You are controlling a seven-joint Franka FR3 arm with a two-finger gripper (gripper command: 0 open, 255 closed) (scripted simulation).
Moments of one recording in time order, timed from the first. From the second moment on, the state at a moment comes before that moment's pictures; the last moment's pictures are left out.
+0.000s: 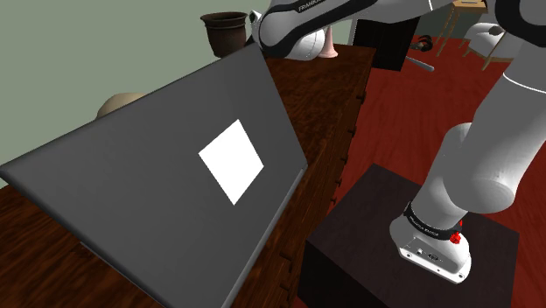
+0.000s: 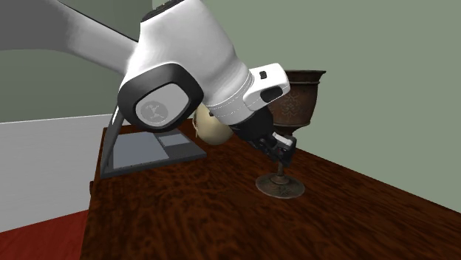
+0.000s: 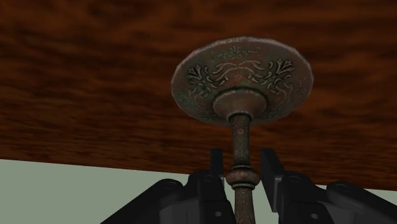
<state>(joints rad) 0.27 -0.04 -0.07 -2.10 0.37 2.77 -0.53</state>
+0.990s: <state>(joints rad) 0.26 -0.07 -0.07 -2.01 0.29 2.64 -0.46</state>
